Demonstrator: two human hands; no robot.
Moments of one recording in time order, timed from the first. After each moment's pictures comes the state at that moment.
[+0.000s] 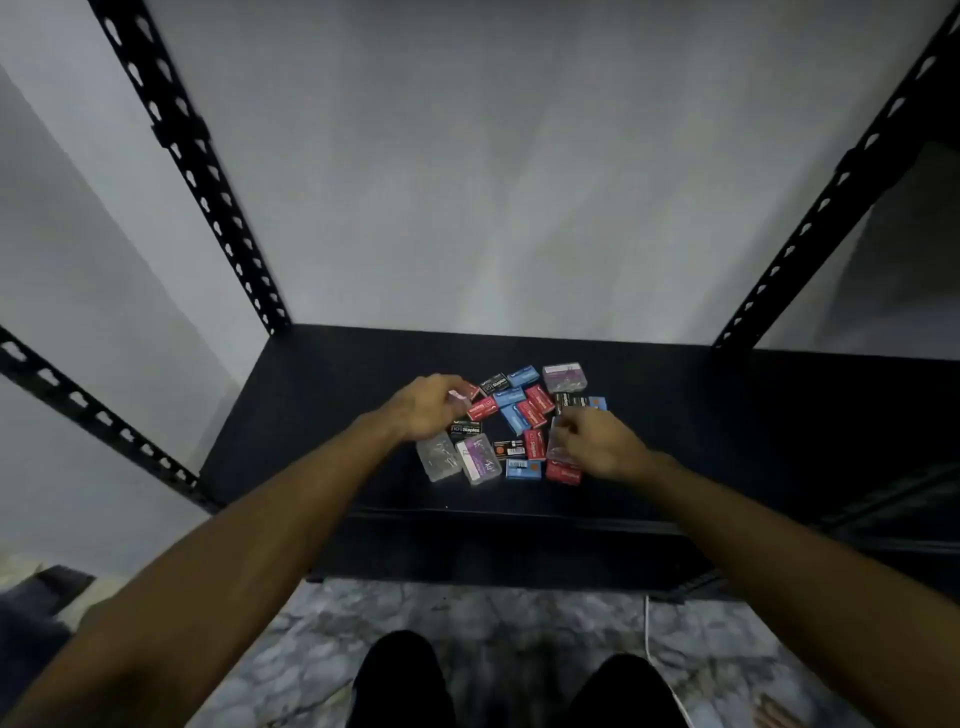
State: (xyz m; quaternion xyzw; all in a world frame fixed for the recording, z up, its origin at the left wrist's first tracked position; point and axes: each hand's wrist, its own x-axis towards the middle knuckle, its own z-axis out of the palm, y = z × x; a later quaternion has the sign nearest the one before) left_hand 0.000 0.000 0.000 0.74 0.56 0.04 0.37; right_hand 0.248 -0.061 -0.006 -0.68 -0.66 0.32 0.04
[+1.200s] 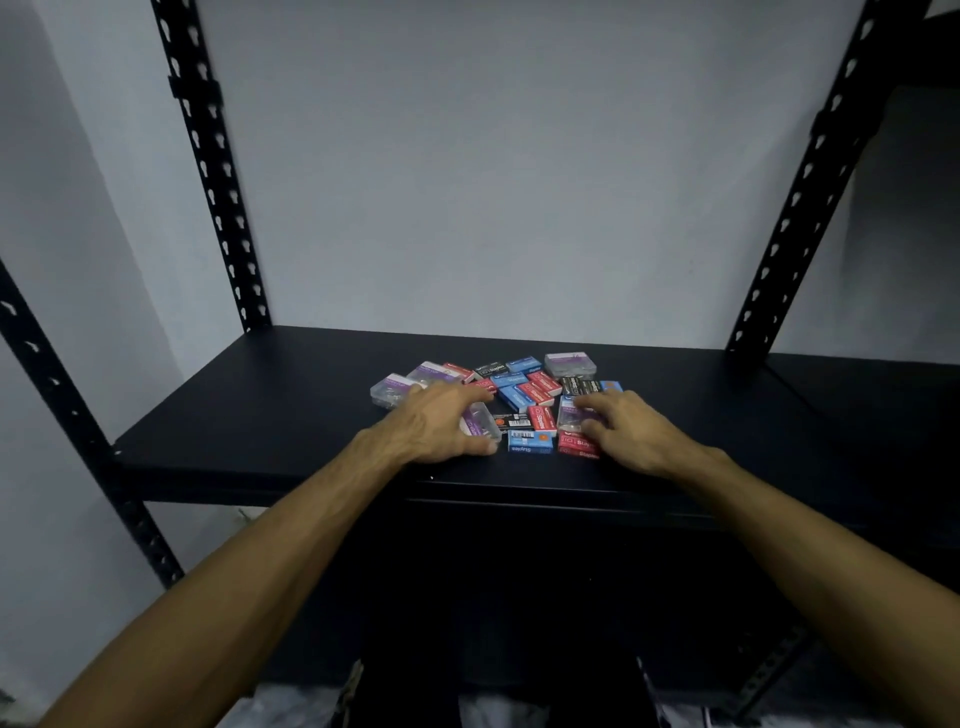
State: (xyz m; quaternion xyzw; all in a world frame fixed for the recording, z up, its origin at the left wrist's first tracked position) left_hand 0.017 -0.032 -0.132 0.85 0.51 0.09 0.10; right_hand 0.286 -0.069 -0.132 -0.65 -0.75 0.09 0.11
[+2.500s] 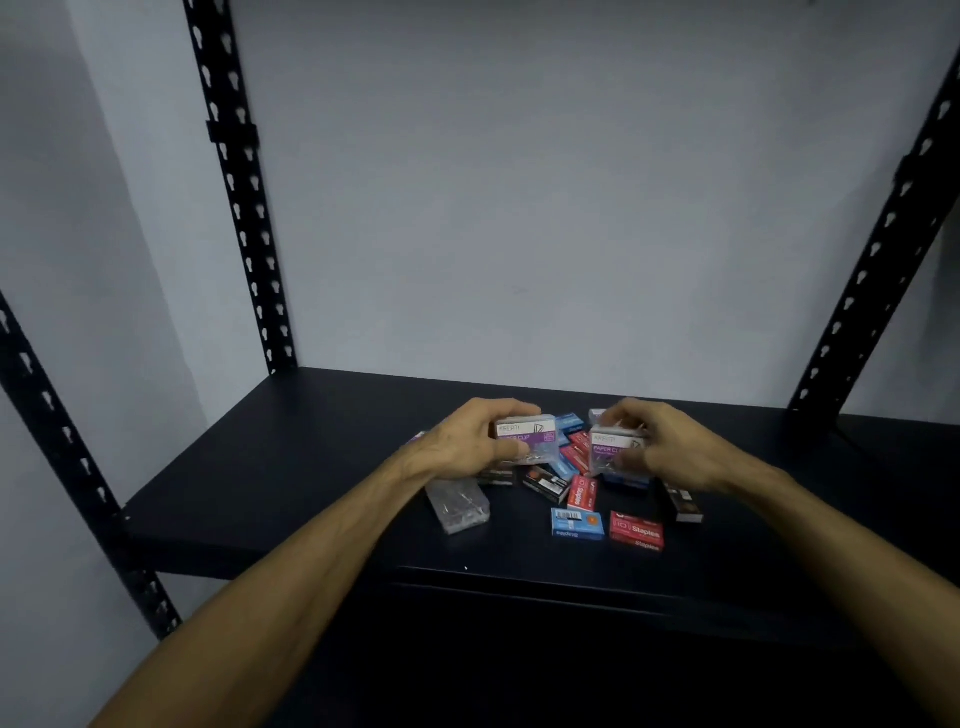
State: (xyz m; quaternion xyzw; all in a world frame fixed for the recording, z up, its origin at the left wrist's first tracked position) left_hand 0.009 0.024 -0.109 0.79 0.42 0.25 0.36; right_hand 0.276 -0.014 -0.084 -0.62 -0.72 0.25 0.18
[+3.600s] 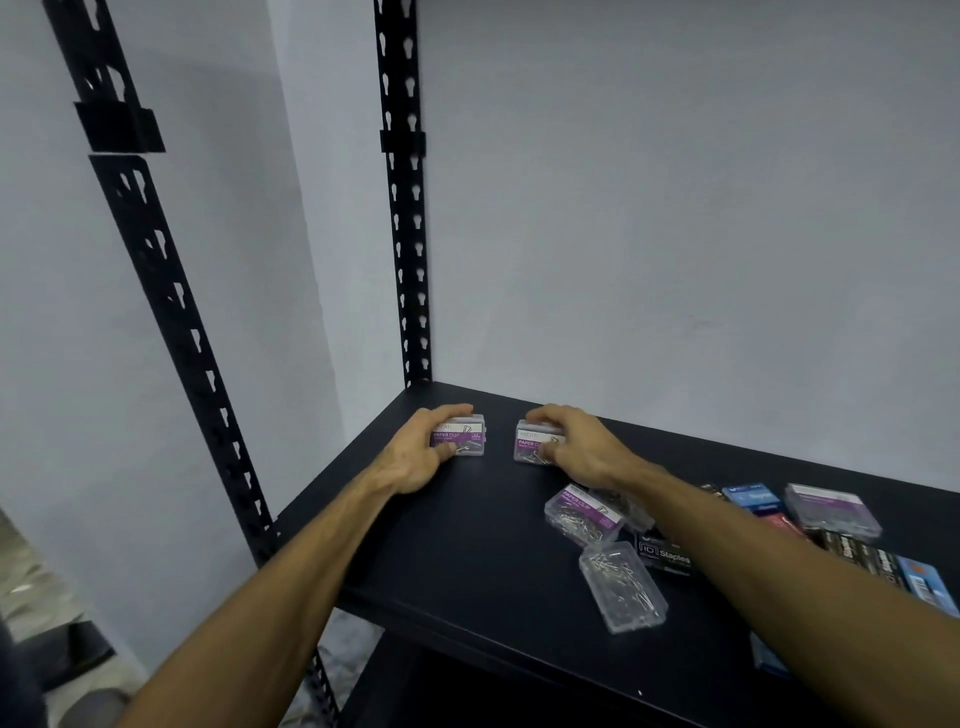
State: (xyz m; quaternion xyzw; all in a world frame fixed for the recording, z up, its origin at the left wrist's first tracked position) left_hand -0.213 0.096 -0.163 0.67 0.63 0.32 0.24; right_hand 0.039 0.133 -0.126 -0.49 -0.81 0.26 0.19
